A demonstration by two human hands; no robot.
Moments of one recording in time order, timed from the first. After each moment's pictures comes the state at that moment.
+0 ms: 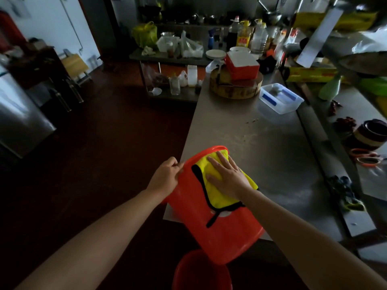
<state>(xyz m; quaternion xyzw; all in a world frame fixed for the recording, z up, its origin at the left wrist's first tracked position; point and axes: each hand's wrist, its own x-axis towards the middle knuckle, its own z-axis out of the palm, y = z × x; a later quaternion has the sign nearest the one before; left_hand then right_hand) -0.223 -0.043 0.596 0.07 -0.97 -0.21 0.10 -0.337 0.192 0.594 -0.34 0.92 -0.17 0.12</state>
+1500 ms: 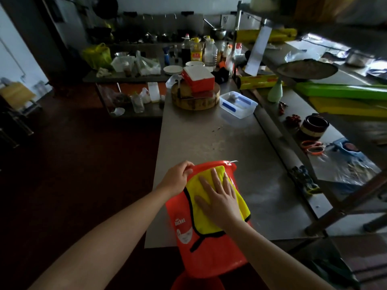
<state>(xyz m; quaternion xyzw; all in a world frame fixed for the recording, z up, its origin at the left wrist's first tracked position) -0.321 0.034 0.627 0.00 -0.93 -0.36 0.04 -0.283 0.234 0.594 -0.20 0.97 -0.17 0.01</state>
